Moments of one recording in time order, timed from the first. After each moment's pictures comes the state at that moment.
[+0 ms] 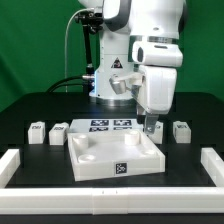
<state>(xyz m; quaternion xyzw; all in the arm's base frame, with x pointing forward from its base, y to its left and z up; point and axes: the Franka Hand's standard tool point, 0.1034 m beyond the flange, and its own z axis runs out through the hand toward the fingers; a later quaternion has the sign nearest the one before) 0.489 0.041 0.063 0.67 0.74 0.00 0.08</state>
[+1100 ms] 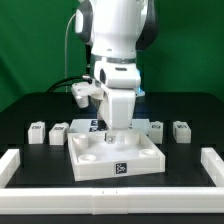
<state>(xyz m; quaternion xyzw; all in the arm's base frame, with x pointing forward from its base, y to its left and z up) 0.428 -0.039 0.018 0.61 0.79 -0.05 0.02</state>
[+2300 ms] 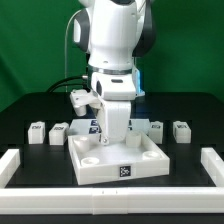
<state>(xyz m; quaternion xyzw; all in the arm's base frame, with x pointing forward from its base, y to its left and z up) 0.421 -0.042 0.009 0.61 0.79 -0.06 0.02</state>
